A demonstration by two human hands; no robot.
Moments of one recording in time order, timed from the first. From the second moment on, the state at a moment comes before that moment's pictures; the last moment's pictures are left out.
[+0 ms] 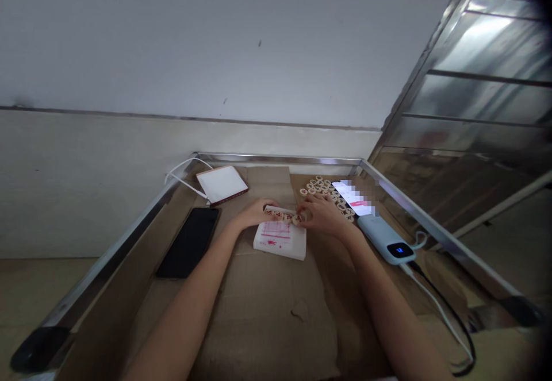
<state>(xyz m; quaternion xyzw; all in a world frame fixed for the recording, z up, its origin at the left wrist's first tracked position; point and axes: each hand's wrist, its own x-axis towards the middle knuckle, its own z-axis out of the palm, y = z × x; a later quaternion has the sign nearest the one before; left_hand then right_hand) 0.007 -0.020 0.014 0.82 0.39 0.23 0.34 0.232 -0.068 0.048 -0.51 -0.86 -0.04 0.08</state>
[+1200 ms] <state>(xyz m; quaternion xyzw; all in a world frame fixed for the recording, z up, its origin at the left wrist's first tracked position) 0.006 -0.018 0.012 0.82 0.40 0.23 0.34 0.254 -0.057 0.043 -0.60 -0.80 -0.03 0.10</state>
